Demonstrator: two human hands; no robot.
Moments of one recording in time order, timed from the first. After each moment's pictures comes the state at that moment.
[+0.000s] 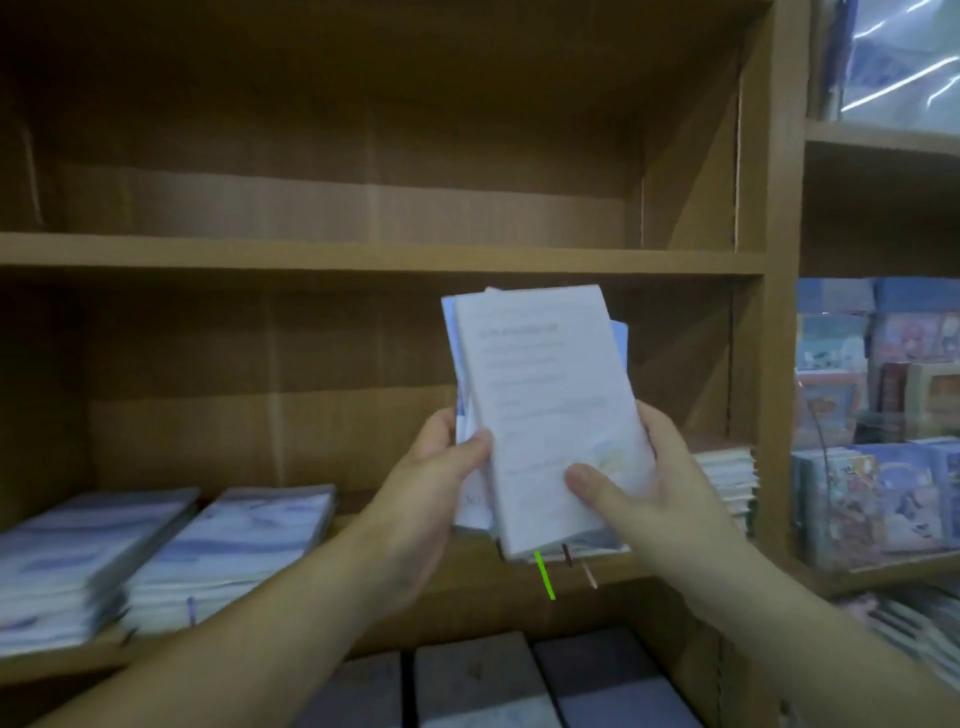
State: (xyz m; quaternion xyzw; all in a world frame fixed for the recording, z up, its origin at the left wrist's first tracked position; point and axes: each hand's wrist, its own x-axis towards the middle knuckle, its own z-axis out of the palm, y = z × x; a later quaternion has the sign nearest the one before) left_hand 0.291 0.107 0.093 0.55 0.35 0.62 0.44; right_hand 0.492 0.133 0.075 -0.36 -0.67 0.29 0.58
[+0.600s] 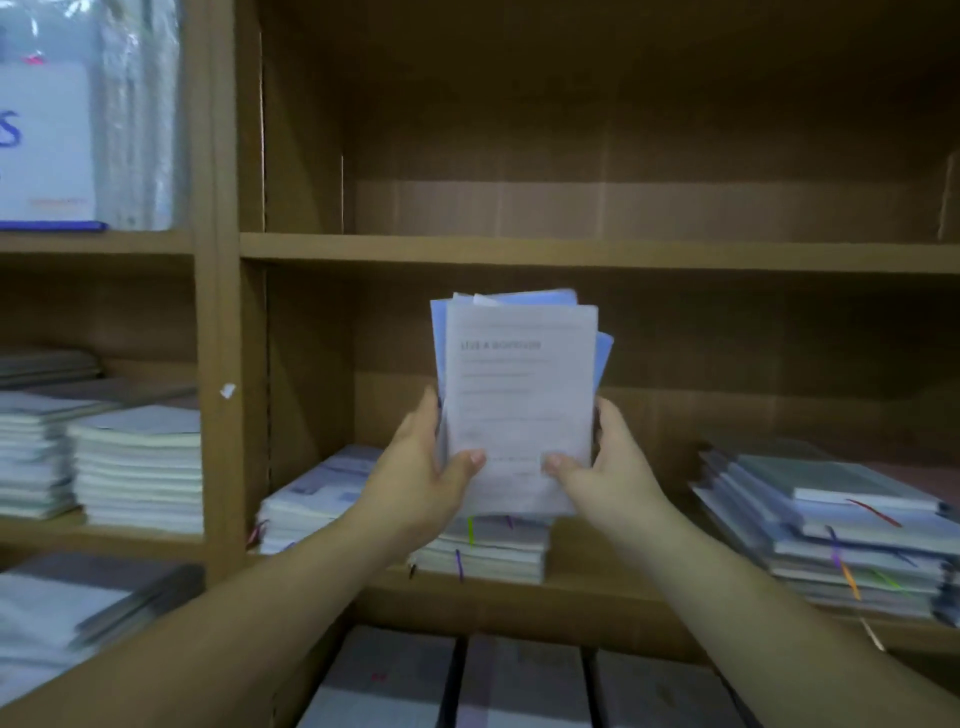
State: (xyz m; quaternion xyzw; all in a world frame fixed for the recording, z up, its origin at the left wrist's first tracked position) left_hand 0.055 0.039 0.076 0.58 0.61 0.54 0.03; right_hand 0.234 0.147 0.078 -0.28 -0.72 0.39 0.50
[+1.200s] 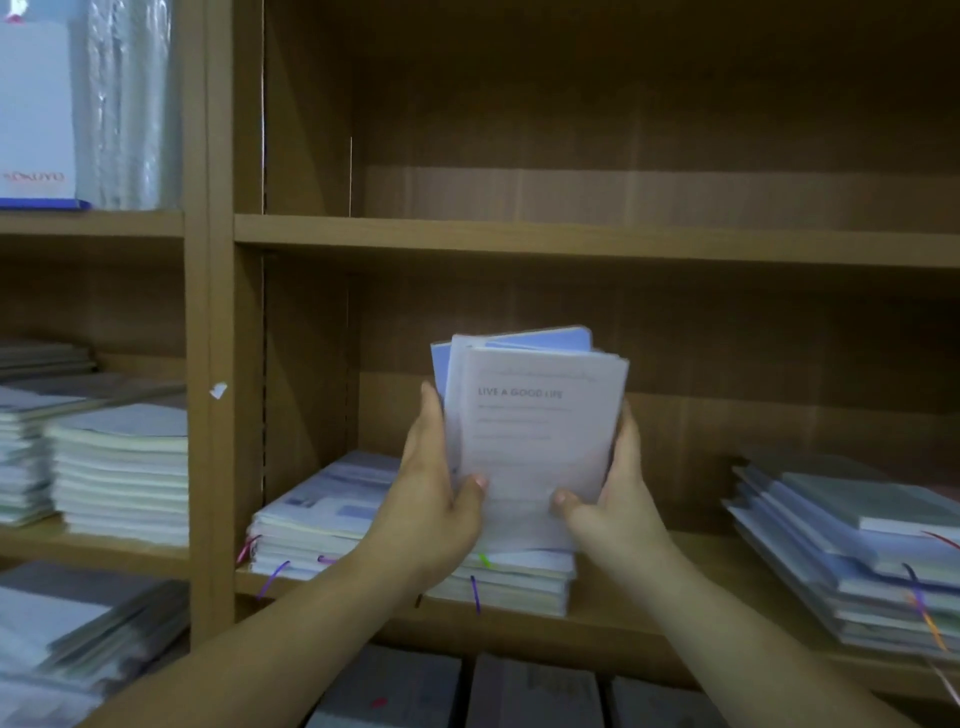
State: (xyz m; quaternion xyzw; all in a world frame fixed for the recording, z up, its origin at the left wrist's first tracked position) left_hand 0.032 0.075 0.046 0.58 0.61 0.54 0.02; right_hand 0.206 0.167 0.053 -0.28 -0.75 0.35 0.49
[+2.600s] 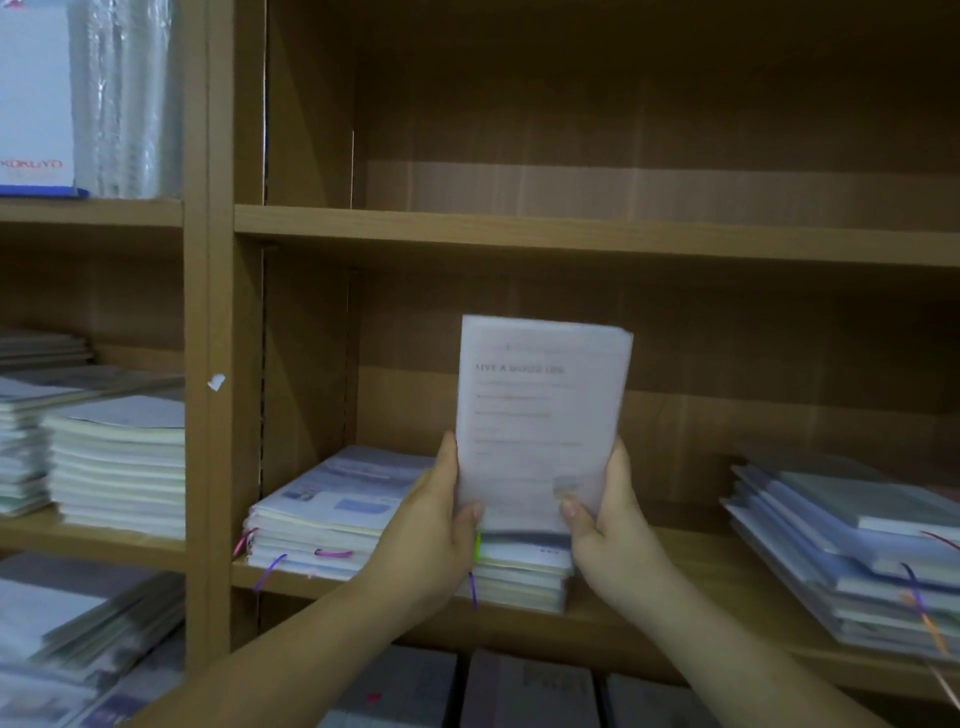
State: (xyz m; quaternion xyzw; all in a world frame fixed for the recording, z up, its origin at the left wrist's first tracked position) left_hand 0.034 0.076 0.023 0.58 0.66 0.48 0.01; right_hand 0.211 0.172 0.033 -0.30 -0.79 0.30 0.45
